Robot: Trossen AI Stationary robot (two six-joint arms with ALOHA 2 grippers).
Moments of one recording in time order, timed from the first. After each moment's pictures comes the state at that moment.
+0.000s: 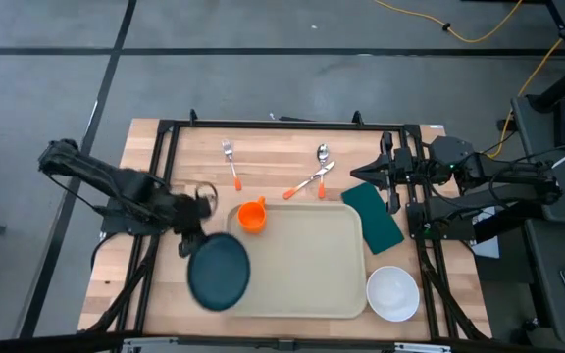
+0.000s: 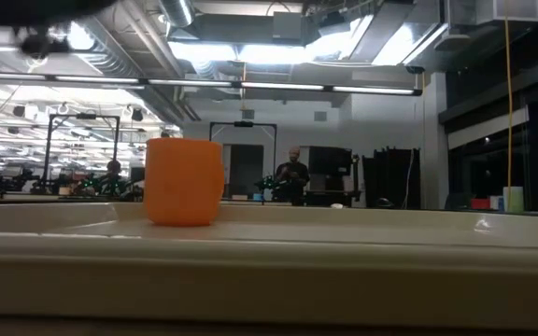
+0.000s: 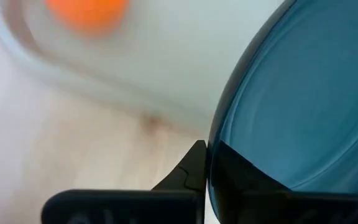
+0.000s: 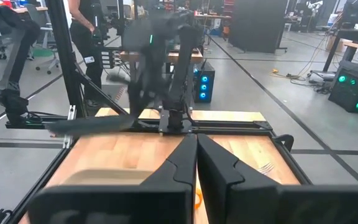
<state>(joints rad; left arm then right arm) -0.37 0.95 0.91 -0.89 0.04 -0.85 0.02 0.81 0.96 -0.24 0.02 -0.03</state>
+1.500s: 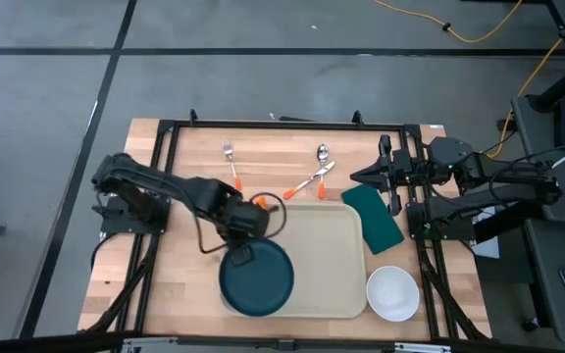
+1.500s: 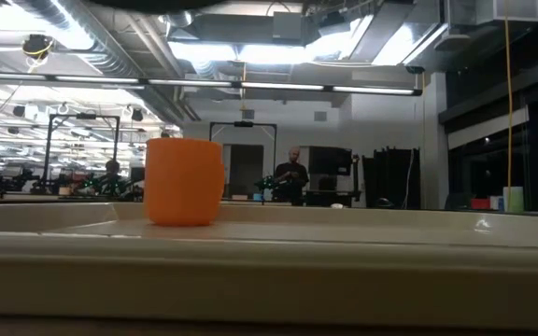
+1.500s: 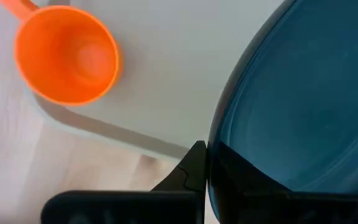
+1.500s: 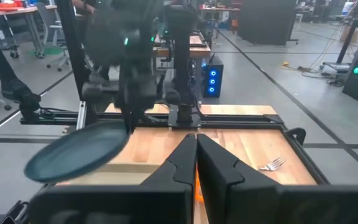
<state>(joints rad) -0.28 1.68 1.66 -1.30 0.08 -0.70 0.02 0.81 0.96 -0.26 -0.01 0.00</state>
